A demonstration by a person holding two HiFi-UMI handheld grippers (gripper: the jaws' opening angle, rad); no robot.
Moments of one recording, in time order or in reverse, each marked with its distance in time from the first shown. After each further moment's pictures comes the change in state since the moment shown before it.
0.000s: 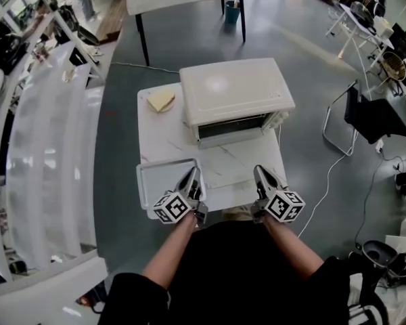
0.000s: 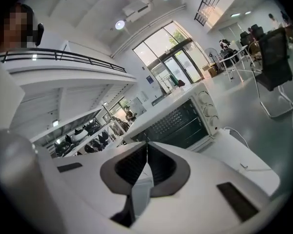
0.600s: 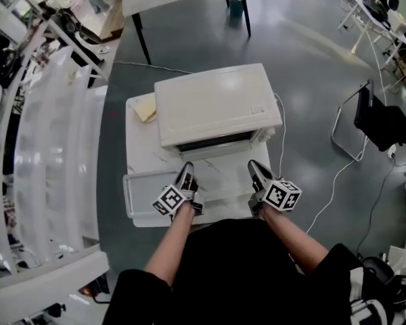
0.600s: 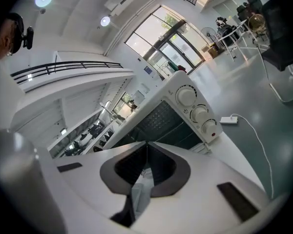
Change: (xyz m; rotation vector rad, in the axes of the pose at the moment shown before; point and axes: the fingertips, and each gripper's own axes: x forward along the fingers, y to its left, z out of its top) left arm 0.142 0.028 -0.027 -0.091 -0.077 0.170; right arm 0.071 -0.134 0.061 0.128 0.123 0.104
